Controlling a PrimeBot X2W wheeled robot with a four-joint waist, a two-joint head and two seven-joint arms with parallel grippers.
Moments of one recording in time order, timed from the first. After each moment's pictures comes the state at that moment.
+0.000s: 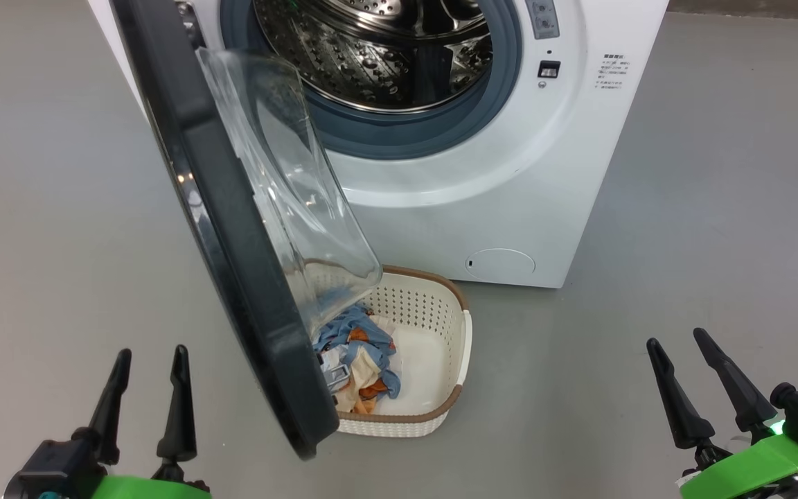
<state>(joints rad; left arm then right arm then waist) -0.04 0.03 0.00 0.12 -0.23 -0.13 -0.25 -0.02 -0.31 0.11 0.11 0.49 0.13 -0.25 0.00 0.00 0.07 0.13</state>
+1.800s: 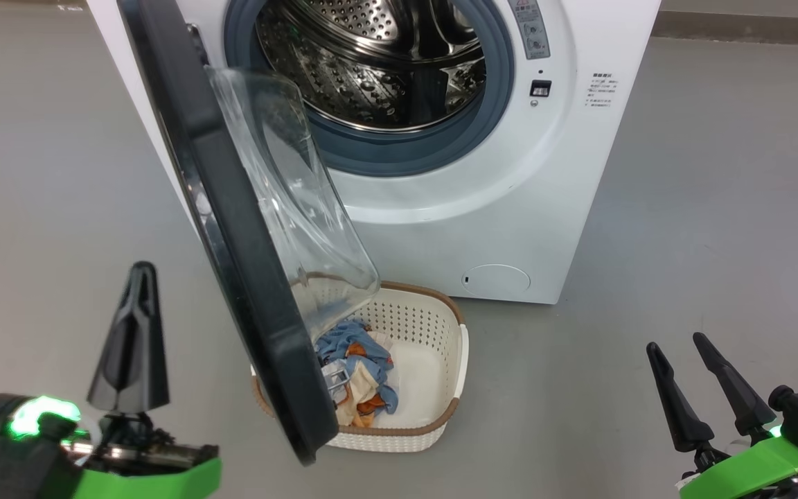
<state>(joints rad) -0.05 0.03 -0.05 -0.27 -0.20 -0.13 -0.26 -0.02 -0.31 0.12 0.13 0.49 0.13 -0.25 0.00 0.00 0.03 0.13</state>
